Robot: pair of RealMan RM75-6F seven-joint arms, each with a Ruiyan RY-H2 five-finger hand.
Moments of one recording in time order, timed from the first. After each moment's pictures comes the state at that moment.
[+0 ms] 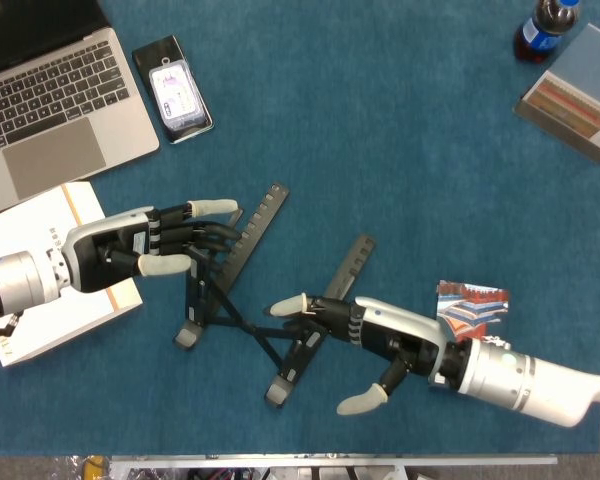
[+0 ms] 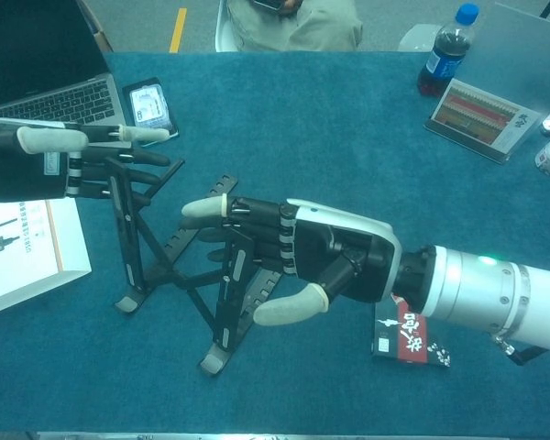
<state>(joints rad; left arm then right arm) -1.00 -1.07 0.49 -1.44 1.99 1.22 -2.39 0.83 -1.49 -0.22 -1.78 -1.79 1.10 1.47</state>
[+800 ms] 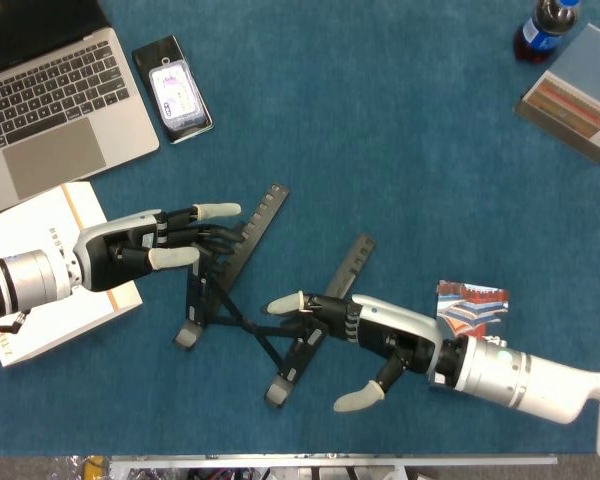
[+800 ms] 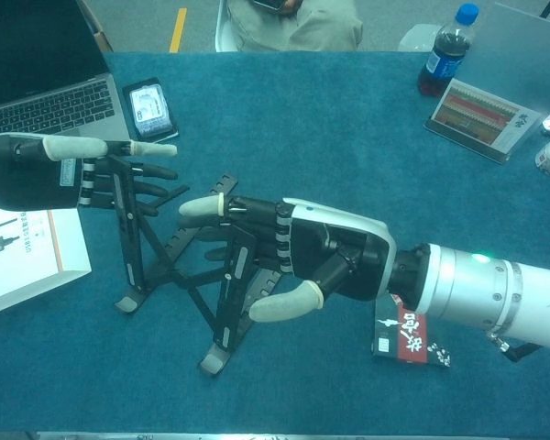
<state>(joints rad) -1.03 -1.15 0.53 -1.40 1.95 1.20 -2.40 0.84 -1.50 -0.22 -1.77 -1.78 1.10 1.48</state>
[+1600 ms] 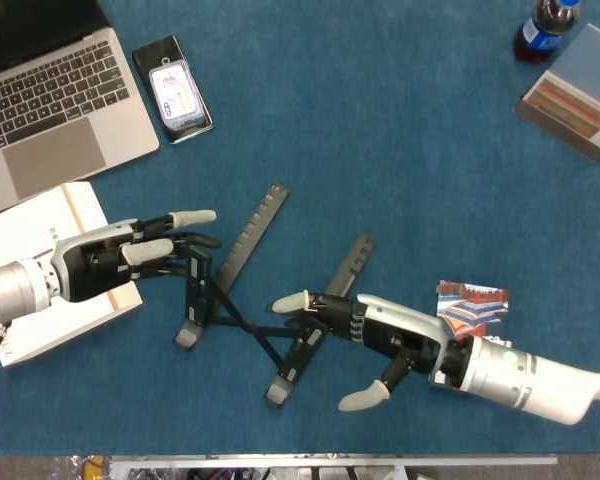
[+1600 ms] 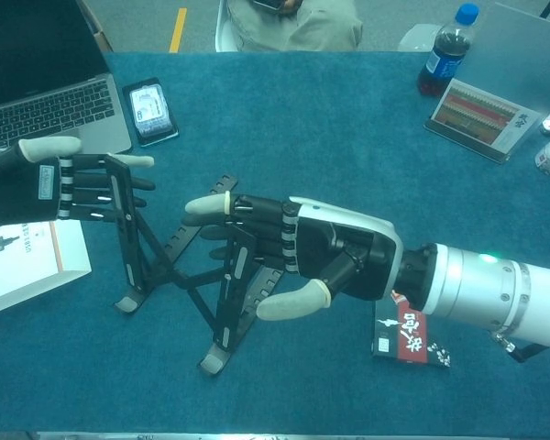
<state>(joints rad) -0.97 -1.16 0.58 -1.34 1.93 1.25 -2.40 0.84 -1.49 -0.23 -1.77 -1.79 1.11 1.49</state>
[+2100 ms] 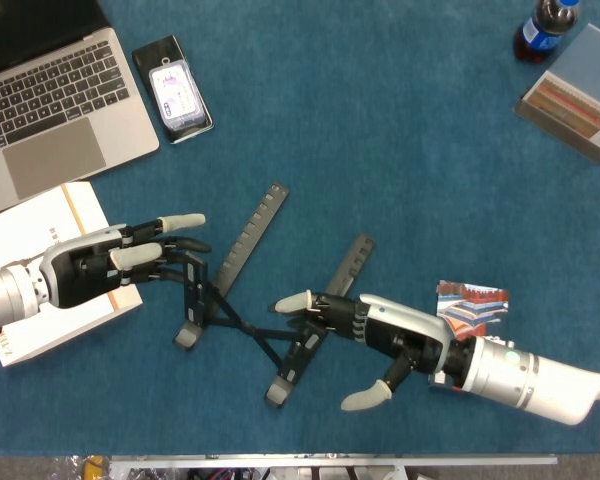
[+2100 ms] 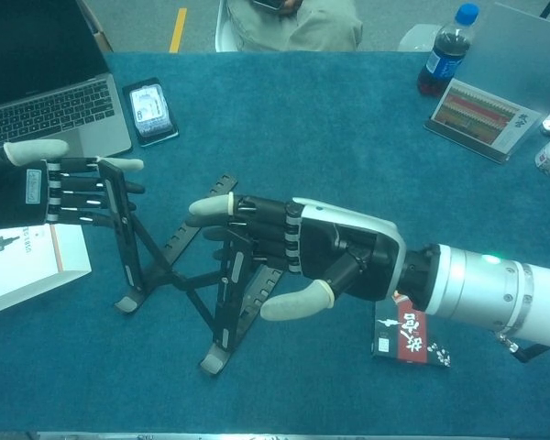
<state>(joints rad) -0.95 -1.15 0.60 -1.34 1.93 1.27 -2.39 0.83 -1.49 -0.24 -1.77 -1.79 1.11 1.49</state>
